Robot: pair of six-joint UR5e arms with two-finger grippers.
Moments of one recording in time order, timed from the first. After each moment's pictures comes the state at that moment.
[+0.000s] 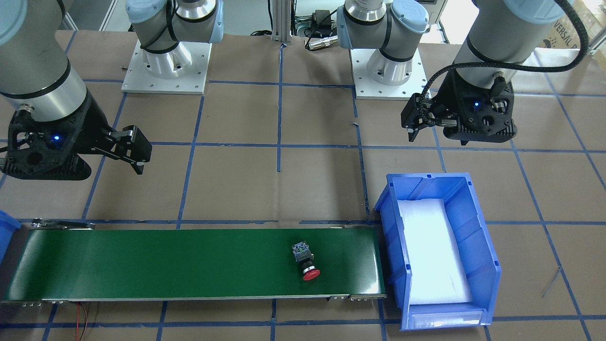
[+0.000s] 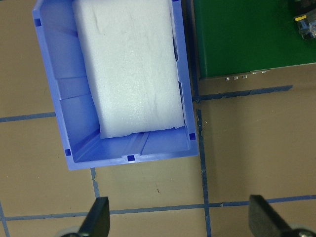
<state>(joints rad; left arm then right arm) -1.52 -1.66 -1.46 -1.63 1.64 0.15 1.55 -1.35 1.33 -1.54 -1.62 -0.05</state>
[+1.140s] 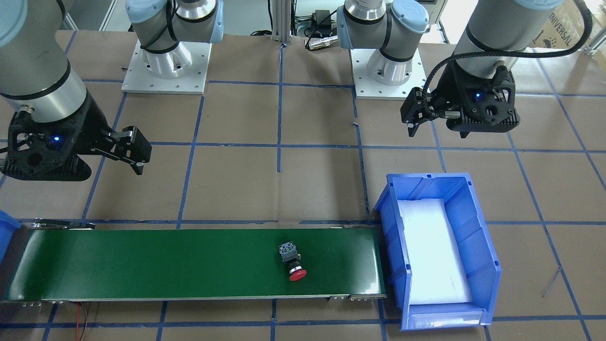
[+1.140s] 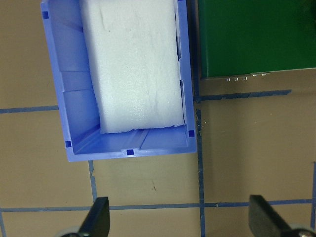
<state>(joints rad) -1.52 -1.64 -1.48 -1.63 1.64 0.10 1.55 -1.35 1.33 -1.55 -1.62 -0.05</state>
